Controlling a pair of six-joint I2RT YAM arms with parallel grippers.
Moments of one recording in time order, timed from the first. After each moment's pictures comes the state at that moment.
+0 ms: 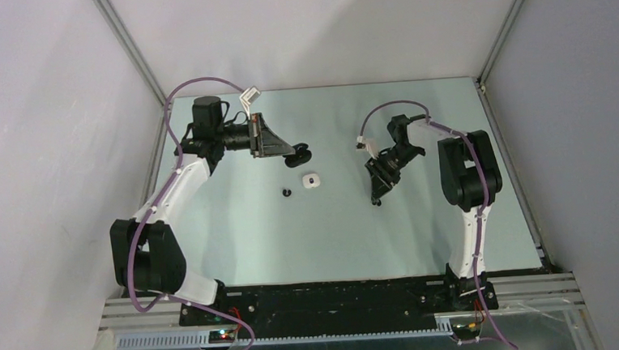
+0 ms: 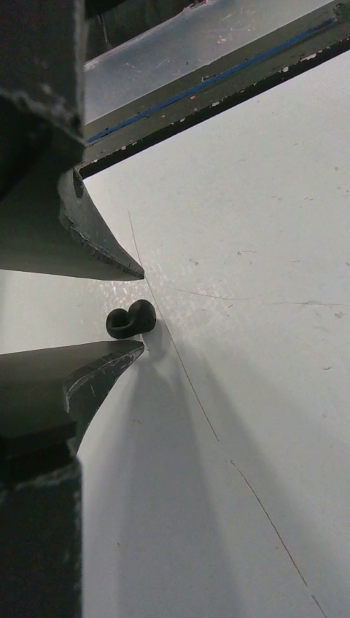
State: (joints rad) left arm -0.17 1.48 1.19 -0.21 1.20 -0.44; right arm 0.22 2.07 1.44 -1.01 -0.76 -0.73
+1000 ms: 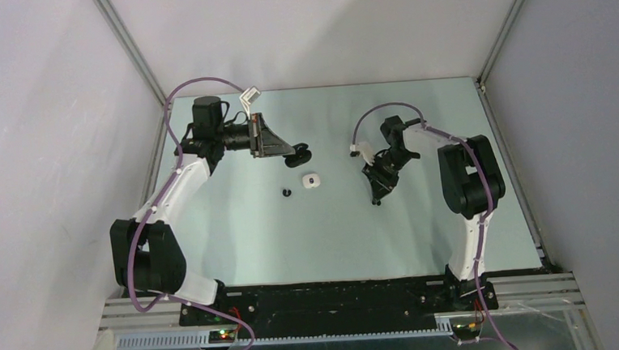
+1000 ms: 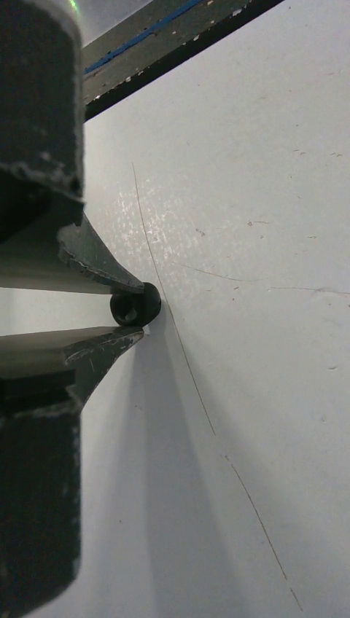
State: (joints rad) left arm -0.17 1.48 1.19 -0.21 1.20 -0.44; right arm 0.28 2.00 1.37 -0.92 -0.62 -0.78
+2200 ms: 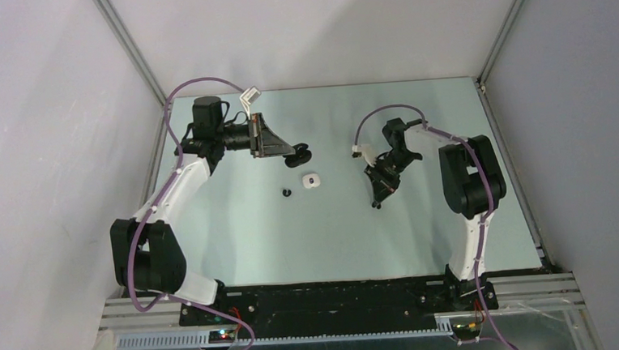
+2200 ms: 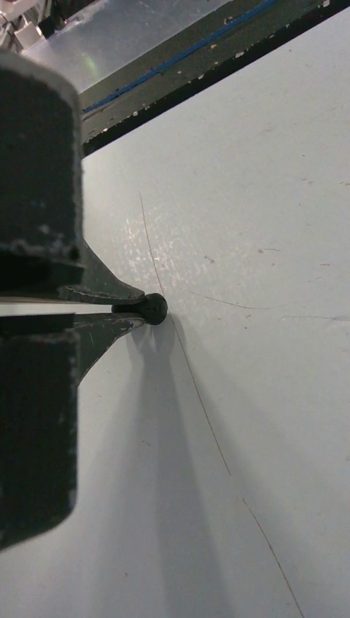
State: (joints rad) left arm -0.17 1.49 1.19 -0.21 1.20 -0.44; right arm 0.28 1.99 1.35 -0.95 -0.65 -0.76
